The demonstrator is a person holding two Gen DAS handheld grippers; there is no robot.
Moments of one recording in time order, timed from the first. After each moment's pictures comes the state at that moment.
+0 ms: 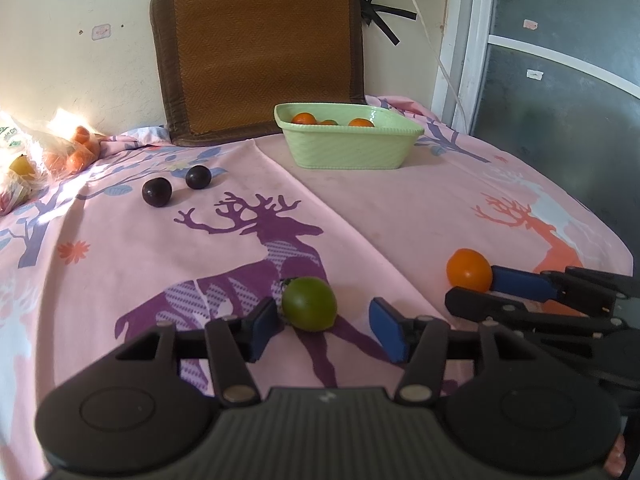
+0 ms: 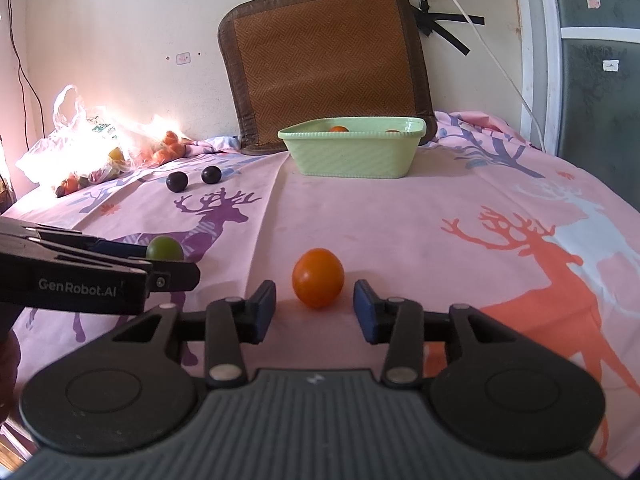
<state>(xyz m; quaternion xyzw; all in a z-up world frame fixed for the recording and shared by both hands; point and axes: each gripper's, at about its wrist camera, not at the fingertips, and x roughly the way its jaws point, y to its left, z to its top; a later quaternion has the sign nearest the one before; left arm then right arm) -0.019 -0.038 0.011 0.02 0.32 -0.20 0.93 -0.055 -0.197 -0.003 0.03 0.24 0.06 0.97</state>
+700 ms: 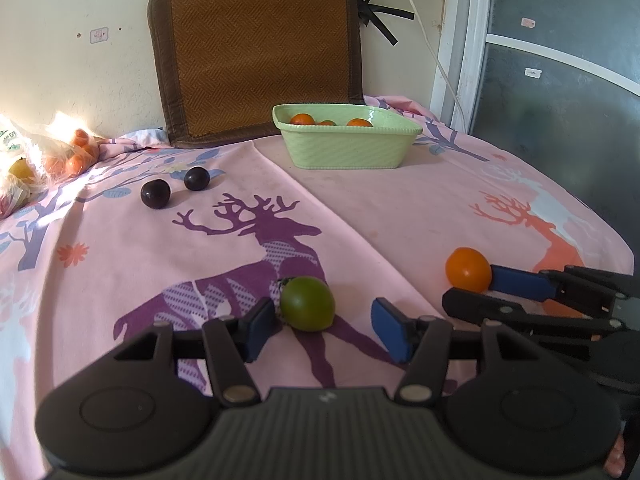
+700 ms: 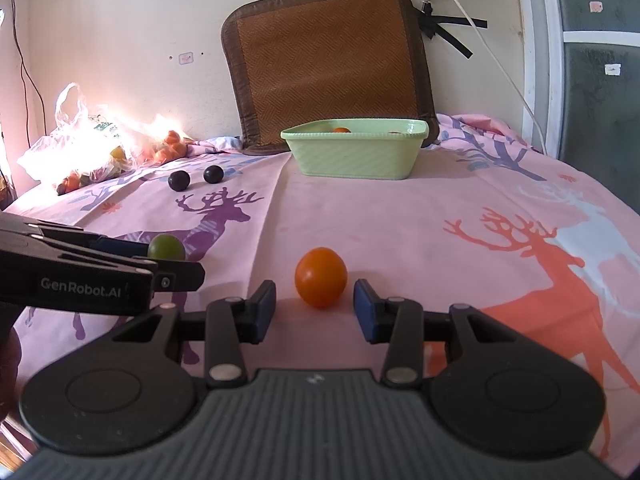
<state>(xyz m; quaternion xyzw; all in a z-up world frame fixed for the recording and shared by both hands) -0.020 -0.040 0.010 0.03 0.32 -0.20 0.93 -0.055 -0.195 -0.004 0.02 0.24 0.06 0.97</state>
